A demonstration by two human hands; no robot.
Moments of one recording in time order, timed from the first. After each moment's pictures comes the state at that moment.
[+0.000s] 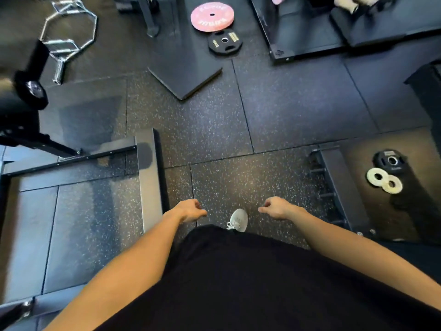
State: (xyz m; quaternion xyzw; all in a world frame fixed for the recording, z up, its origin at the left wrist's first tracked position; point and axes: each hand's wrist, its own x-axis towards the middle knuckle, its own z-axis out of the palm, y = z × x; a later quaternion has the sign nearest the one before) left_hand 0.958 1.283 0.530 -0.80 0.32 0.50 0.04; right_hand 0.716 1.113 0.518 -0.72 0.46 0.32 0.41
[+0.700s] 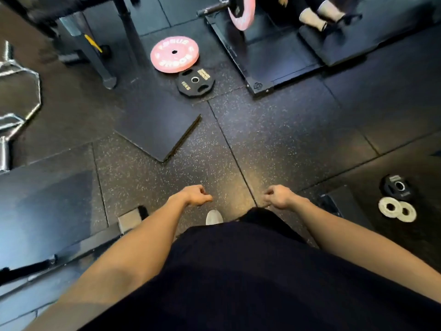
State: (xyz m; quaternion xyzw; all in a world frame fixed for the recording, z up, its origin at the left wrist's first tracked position) left_hand 1.262 0.819 0.543 -0.74 0.43 0.50 0.09; right_hand 0.991 0.731 0.535 -0.67 0.56 0.20 0.44
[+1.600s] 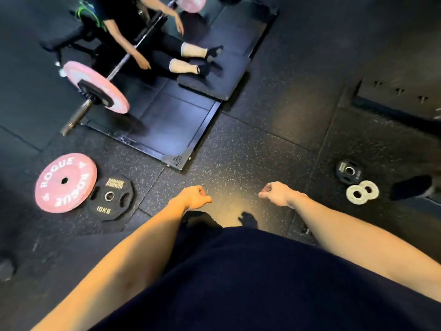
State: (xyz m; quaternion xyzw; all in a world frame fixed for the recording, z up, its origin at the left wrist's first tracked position) left_hand 1.156 0.198 0.565 -0.58 0.66 0.44 0.19; right_hand 0.886 0.280 0.547 -0.43 0.75 0.00 0.50
